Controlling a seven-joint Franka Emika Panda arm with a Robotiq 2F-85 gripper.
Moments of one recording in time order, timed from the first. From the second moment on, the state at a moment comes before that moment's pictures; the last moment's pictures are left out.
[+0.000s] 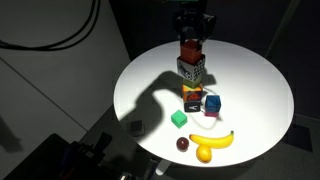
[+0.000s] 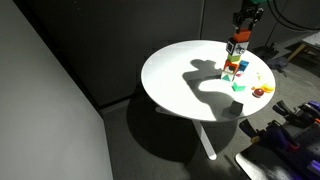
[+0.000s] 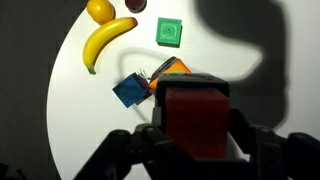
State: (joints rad) arm -0.10 0.45 -0.12 -1.70 0.02 2.02 0.10
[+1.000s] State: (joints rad) arm -0.10 0.43 -0.12 -1.69 0.02 2.02 0.09
